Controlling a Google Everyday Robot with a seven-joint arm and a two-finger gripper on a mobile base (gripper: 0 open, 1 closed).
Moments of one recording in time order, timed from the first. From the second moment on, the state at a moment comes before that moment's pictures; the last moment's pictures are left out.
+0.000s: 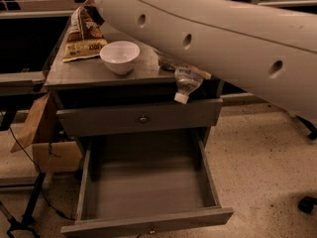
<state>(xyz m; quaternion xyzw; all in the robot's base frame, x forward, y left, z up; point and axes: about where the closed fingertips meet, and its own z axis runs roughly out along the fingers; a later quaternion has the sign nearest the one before) 0.561 -0.090 0.948 0.90 -0.26 0.32 0.12</state>
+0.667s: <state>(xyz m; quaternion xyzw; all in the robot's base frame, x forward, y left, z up) 0.573 -0.090 0.953 0.90 -0.27 0.33 0.08</state>
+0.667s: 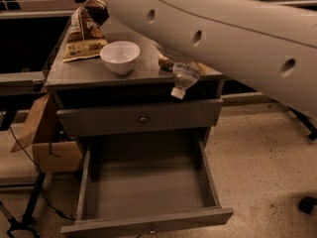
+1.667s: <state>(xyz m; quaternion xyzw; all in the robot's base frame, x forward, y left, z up) 0.770 -0.037 0.949 0.91 -0.27 0.30 -0.15</state>
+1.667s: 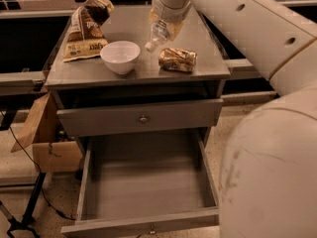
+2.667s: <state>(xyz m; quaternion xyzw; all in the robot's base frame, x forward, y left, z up) 0.838 -0.028 0.989 0.85 -0.35 0.28 -0.27</state>
